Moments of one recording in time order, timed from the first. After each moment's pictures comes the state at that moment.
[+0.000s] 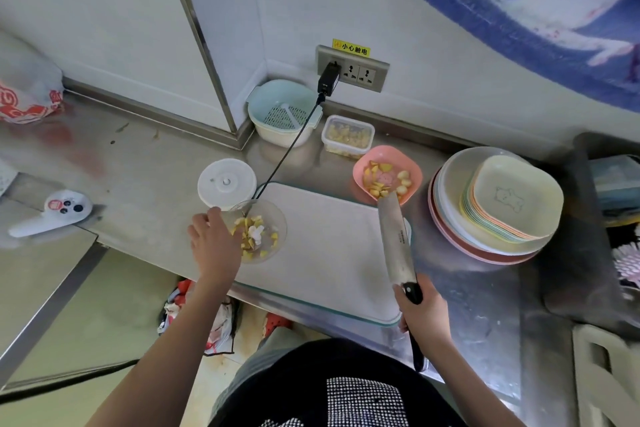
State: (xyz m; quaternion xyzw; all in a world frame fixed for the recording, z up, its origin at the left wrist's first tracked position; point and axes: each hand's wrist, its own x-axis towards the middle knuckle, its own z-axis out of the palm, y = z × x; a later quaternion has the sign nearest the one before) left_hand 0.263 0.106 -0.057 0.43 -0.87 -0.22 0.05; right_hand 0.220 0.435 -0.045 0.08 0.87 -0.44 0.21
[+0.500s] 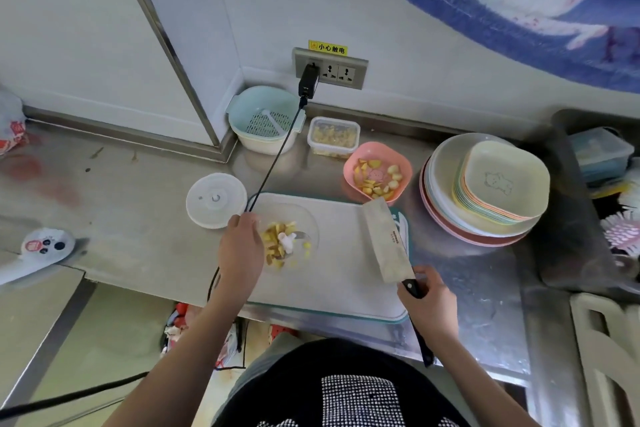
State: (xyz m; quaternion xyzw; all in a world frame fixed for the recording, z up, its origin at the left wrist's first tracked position) left_hand 0.233 0.121 -0.047 0.28 -0.92 -0.25 0.09; right_hand 0.227 0.429 -0.054 0.12 0.90 -0.40 0.13
